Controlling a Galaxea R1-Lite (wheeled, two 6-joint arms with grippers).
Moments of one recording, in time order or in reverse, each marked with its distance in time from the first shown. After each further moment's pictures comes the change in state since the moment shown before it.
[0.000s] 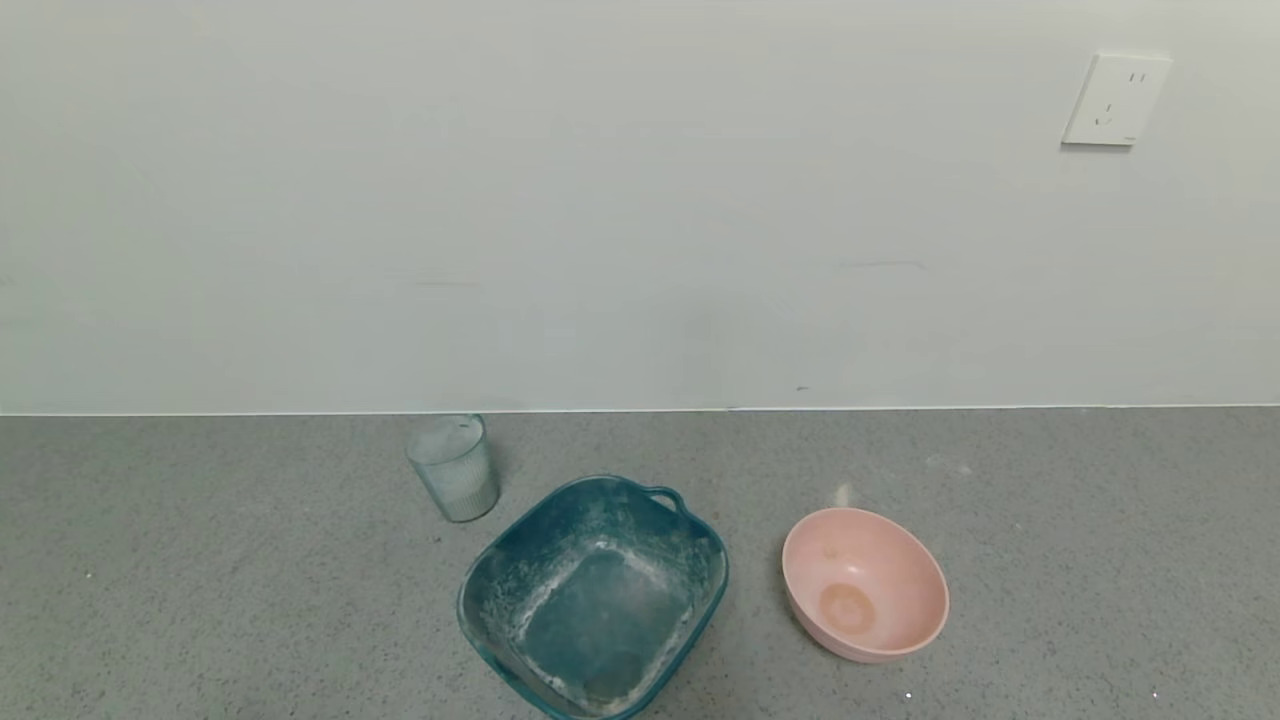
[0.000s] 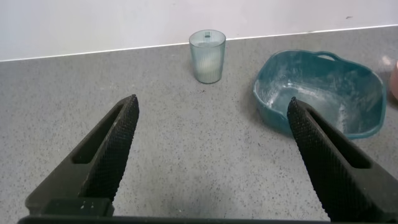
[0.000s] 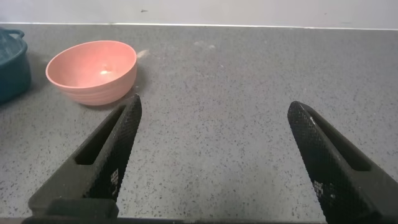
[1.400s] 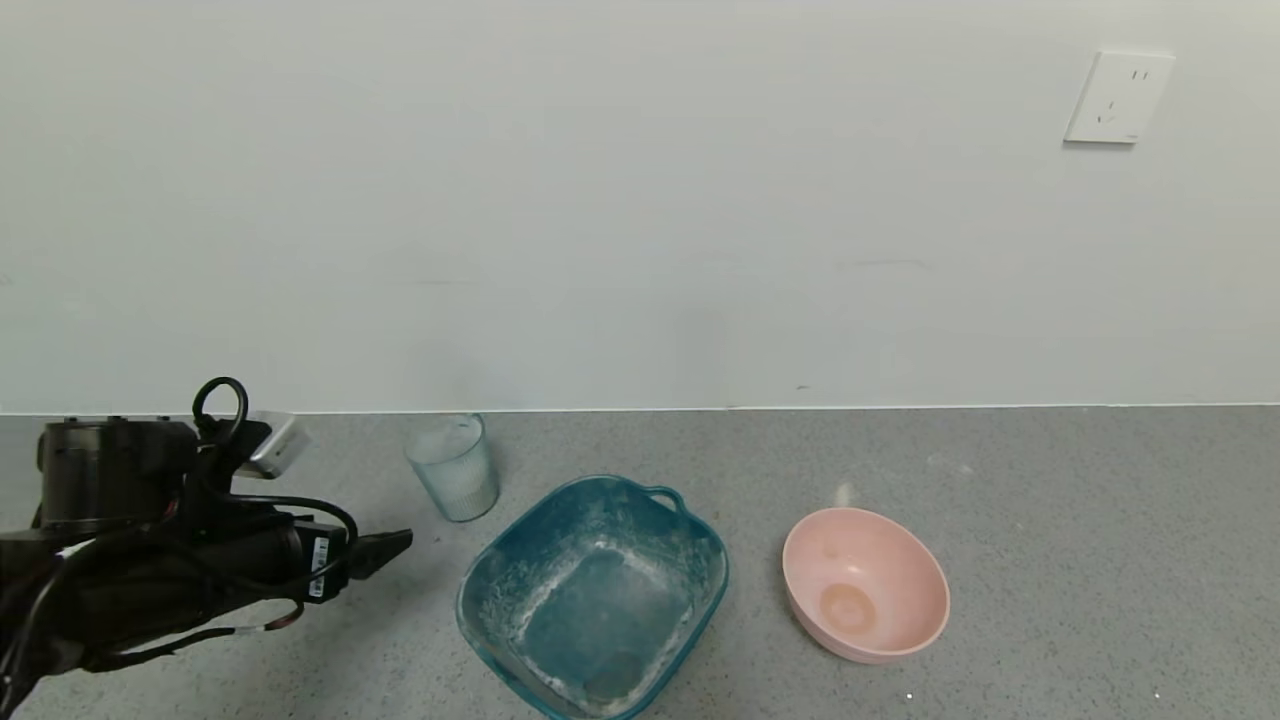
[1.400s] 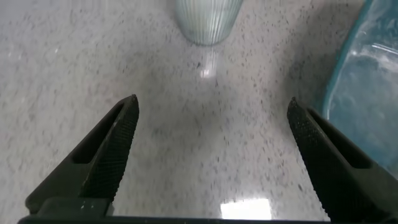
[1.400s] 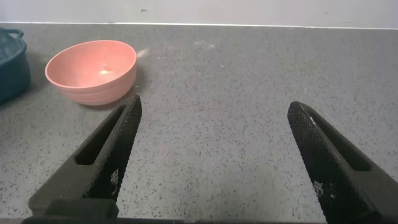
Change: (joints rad) left arm 0.042 1.264 -0.238 -0.477 -0.106 0.050; right arm 0.000 0.000 0.000 0.000 0.000 0.001
